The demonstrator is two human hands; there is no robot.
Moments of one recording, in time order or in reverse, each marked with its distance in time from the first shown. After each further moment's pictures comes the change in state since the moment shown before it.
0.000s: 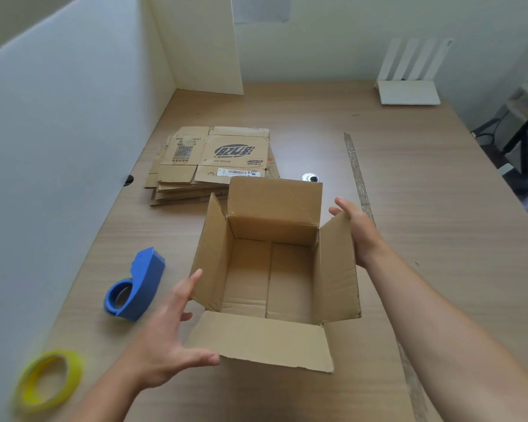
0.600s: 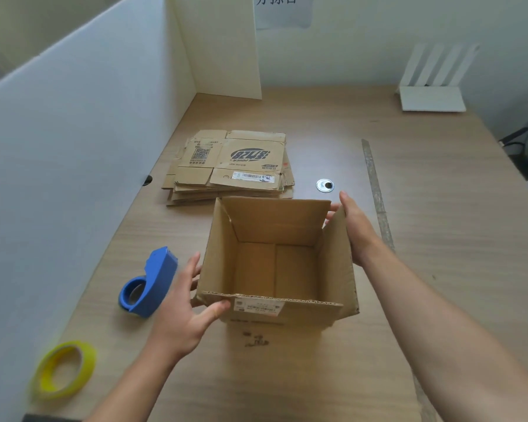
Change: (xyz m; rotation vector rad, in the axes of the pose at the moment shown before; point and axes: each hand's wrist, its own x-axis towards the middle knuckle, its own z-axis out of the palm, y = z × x) left_hand 0.030 0.001 0.017 -0.113 0.373 -0.078; right_hand 0.022 -0.005 0.032 0.011 -0.114 -0.083
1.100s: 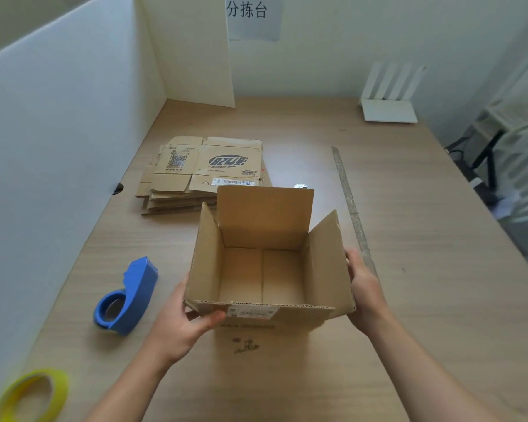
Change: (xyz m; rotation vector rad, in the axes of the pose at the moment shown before) left_hand 0.012 -0.019 0.006 -0.308 -0.226 -0.028; right_hand -0.104 0.063 -0.019 -0.063 0.165 -0.165
